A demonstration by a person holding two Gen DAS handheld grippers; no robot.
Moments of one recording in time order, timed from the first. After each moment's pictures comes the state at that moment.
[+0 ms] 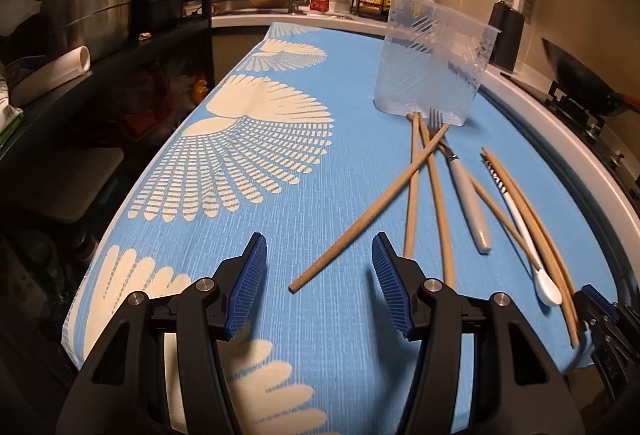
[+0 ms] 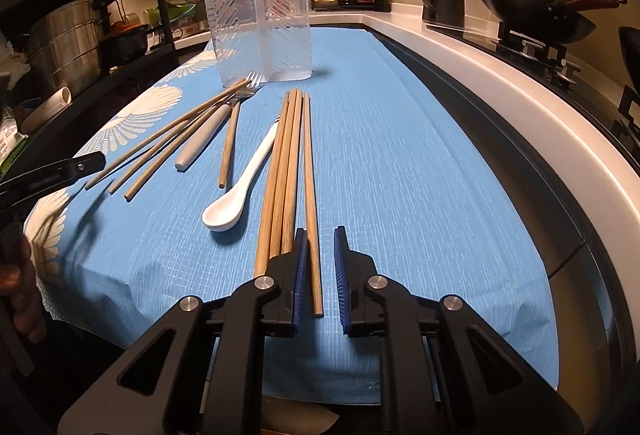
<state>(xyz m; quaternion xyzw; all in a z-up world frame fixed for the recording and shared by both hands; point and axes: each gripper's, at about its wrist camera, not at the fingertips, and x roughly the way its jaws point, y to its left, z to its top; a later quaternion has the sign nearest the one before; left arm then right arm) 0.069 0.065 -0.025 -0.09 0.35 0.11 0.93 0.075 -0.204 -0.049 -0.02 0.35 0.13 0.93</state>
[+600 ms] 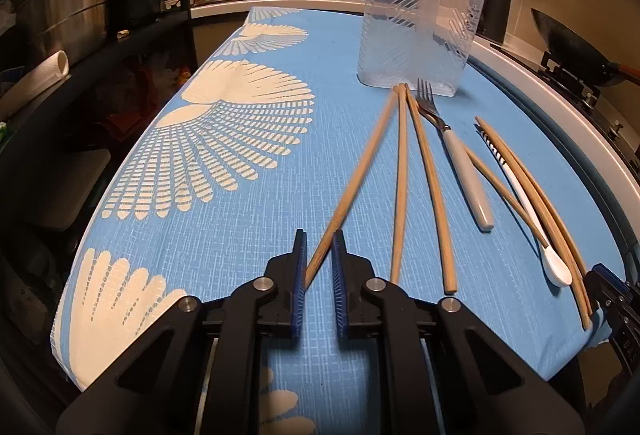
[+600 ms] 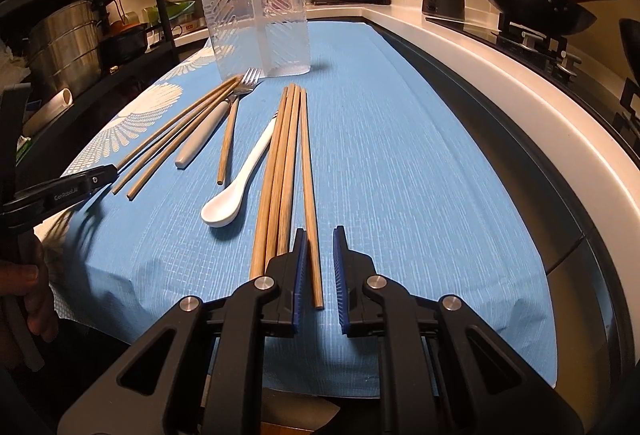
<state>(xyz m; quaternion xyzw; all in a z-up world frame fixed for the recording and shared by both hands) 0.072 0.054 -0.034 -0.07 0.38 0.08 0.92 0.076 -0.209 -0.047 -0.01 0.36 0.13 0.92</state>
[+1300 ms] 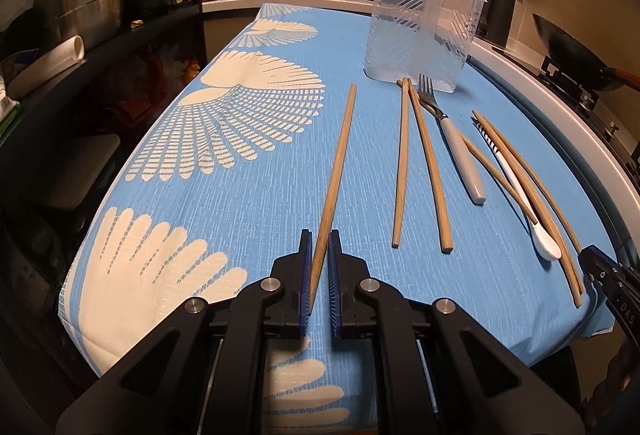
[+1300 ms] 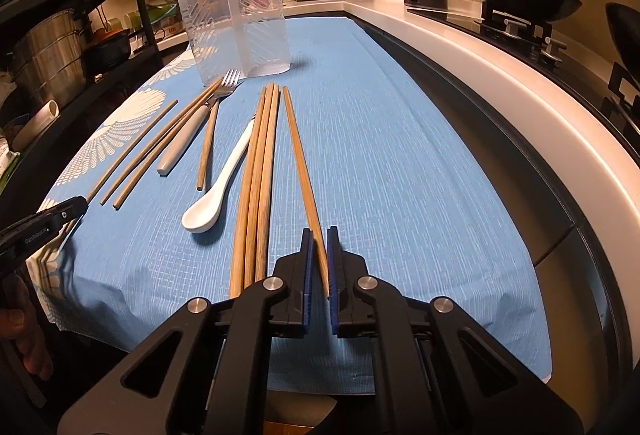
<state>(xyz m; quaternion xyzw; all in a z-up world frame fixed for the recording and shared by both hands) 0.047 0.055 -0.035 -0.09 0.38 0.09 0.92 0.078 -0.216 -0.046 0.00 0.37 0.11 0.92</state>
